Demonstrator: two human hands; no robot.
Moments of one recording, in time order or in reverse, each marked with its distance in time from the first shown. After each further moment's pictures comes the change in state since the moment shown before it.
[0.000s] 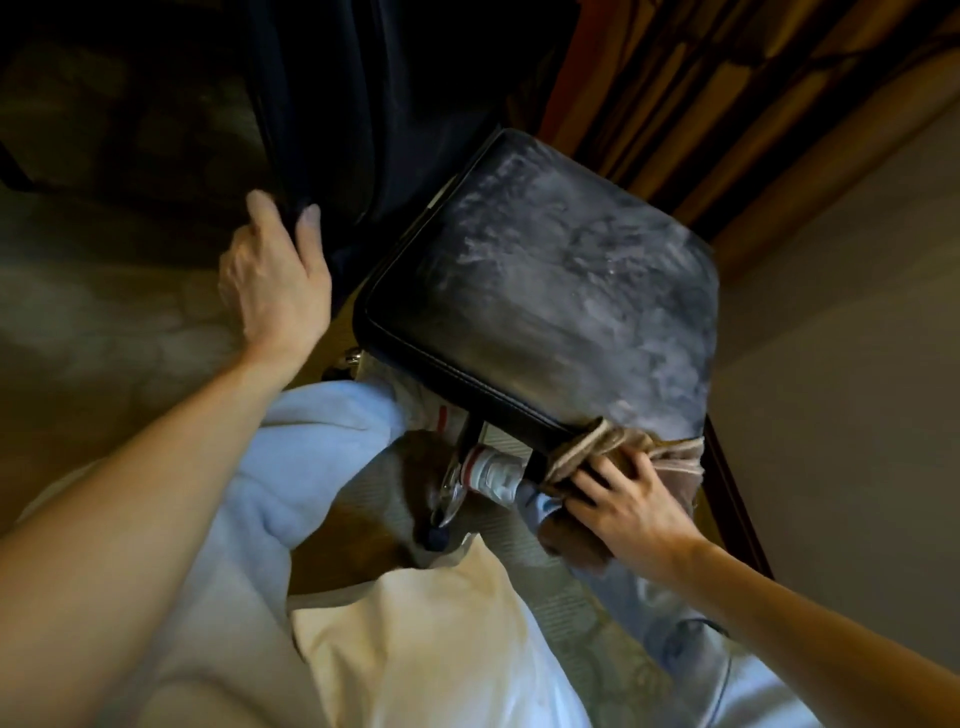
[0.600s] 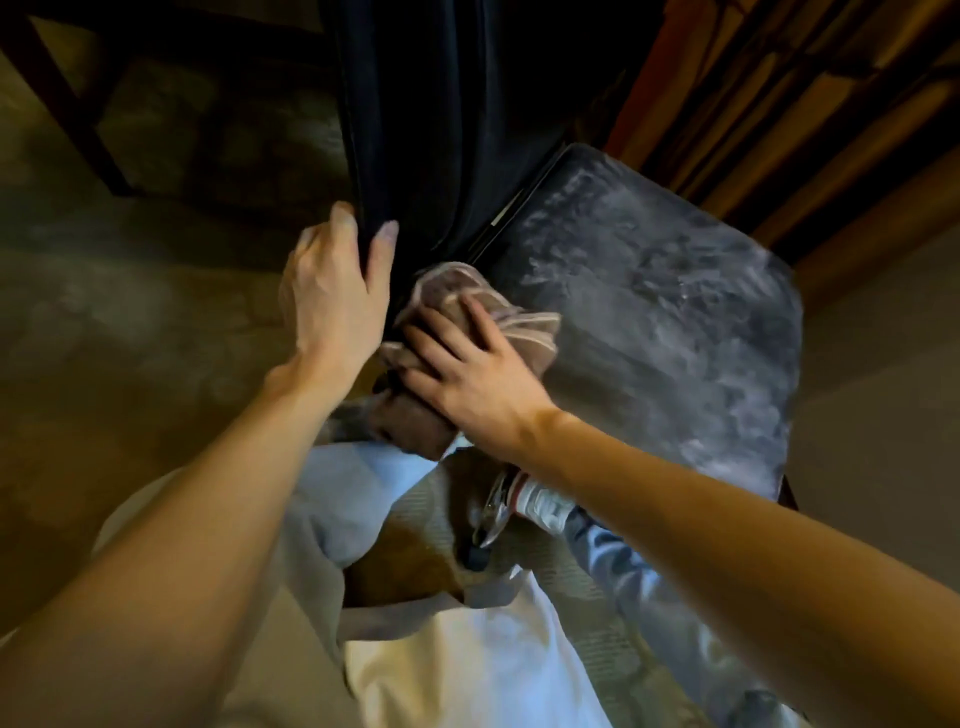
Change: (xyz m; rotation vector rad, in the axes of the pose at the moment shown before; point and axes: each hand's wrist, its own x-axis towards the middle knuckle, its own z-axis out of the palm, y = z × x) left_hand 0.011 0.005 -0.016 0.068 0.012 0.160; right_hand 0.204 -0.045 -0.151 0.011 0.447 -0.198
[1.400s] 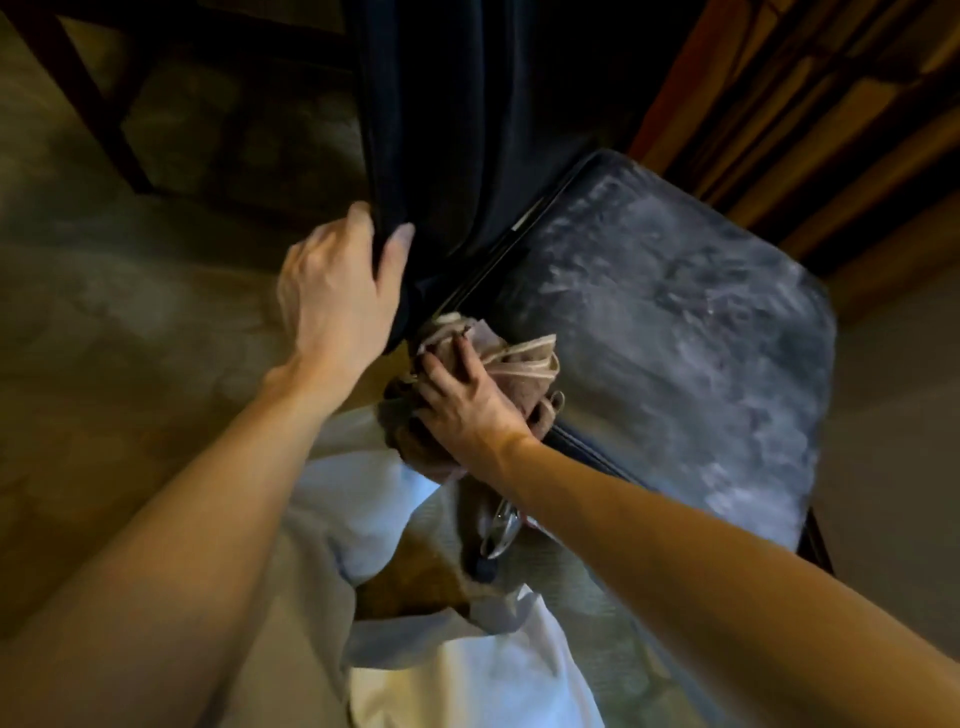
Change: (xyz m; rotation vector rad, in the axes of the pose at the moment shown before) left_hand 0.008 -0.008 -0.001 0.171 0.019 0.054; right_hand 0.025 -0.027 0.018 -0.278 -0.373 -0.117
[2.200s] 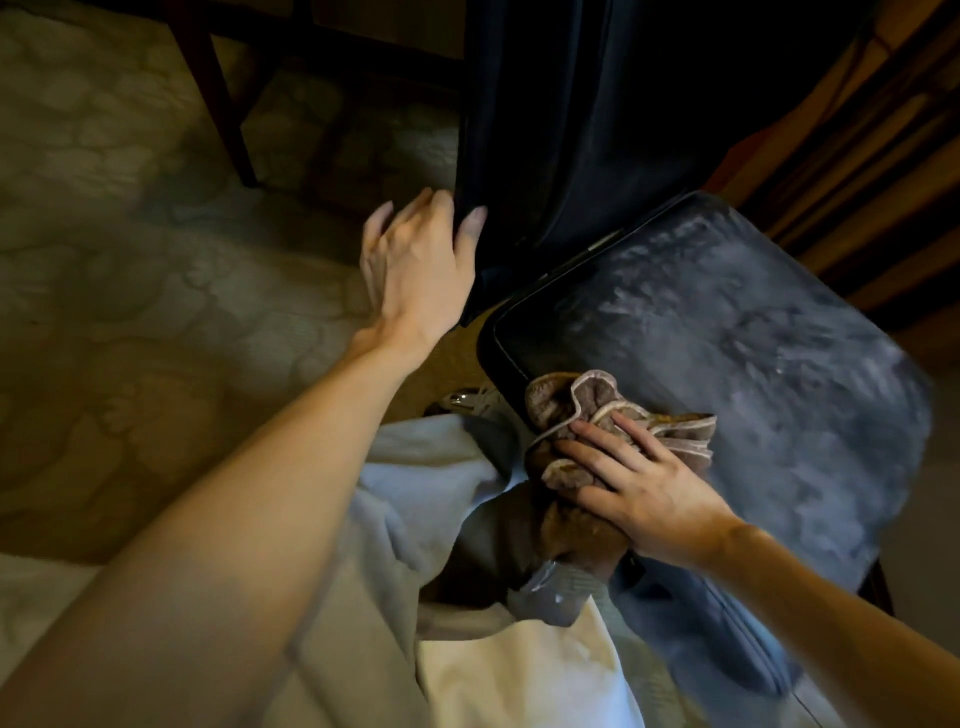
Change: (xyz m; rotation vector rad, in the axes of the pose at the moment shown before) left_hand 0.012 -0.031 -0.008 0.008 0.041 -0.061; right_hand -0.110 0.008 0.087 0.299 0.412 -0.128
